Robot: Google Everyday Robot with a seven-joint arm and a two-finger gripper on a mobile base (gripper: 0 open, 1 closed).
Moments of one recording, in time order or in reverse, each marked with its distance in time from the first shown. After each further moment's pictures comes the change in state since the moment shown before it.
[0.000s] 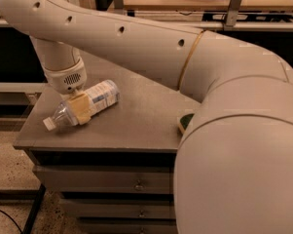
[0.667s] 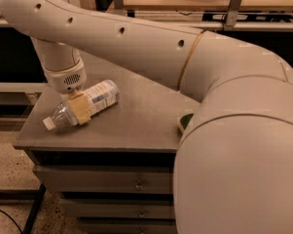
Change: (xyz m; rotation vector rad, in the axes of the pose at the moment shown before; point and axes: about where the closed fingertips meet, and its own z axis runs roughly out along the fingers) arm -0.003 -0.007 0.002 0.025 -0.012 0.000
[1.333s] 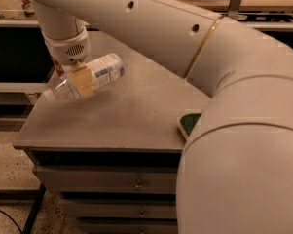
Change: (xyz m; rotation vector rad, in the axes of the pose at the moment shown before) arm 0.025 -0.017 -0.064 0.109 0.037 0.031
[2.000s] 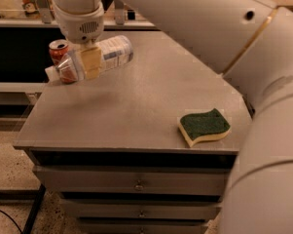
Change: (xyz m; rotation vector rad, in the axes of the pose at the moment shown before) arm 0.022 0.006 -0.057 0.123 -0.058 0.032
